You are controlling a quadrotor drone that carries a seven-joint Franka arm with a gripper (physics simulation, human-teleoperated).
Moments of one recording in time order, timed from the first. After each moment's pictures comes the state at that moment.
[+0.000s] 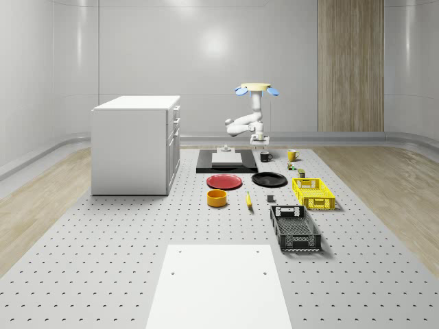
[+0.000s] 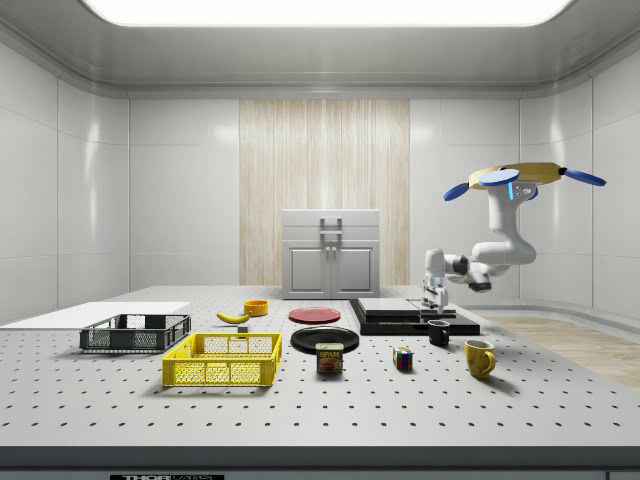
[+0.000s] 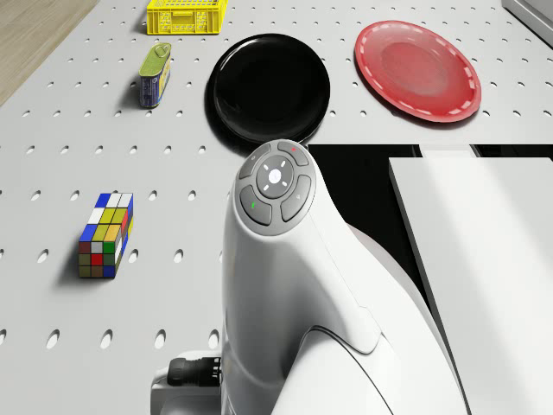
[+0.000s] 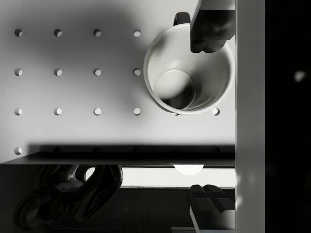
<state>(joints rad) -1.15 -1.21 1.30 -2.83 -1.94 1.31 1.62</state>
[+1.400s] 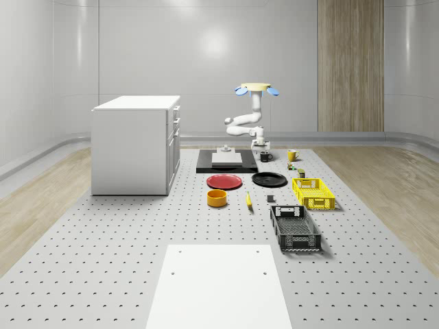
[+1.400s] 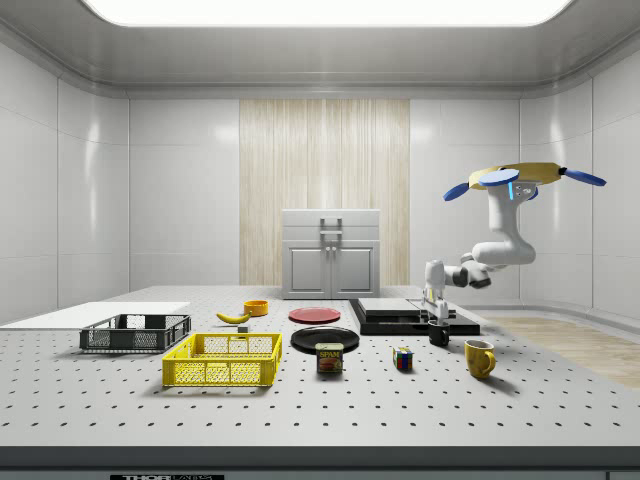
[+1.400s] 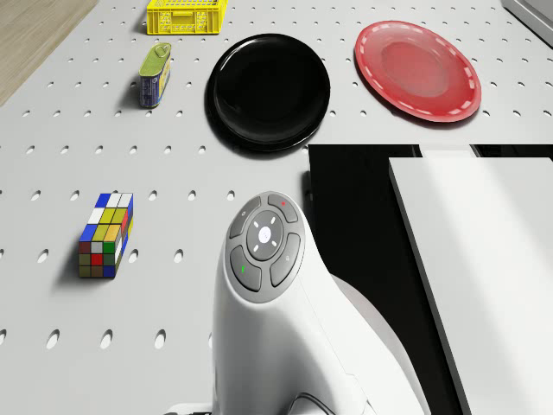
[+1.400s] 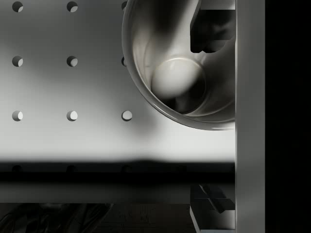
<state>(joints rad) -1.20 -1.31 1.16 -2.77 -2.04 1.47 1.65</state>
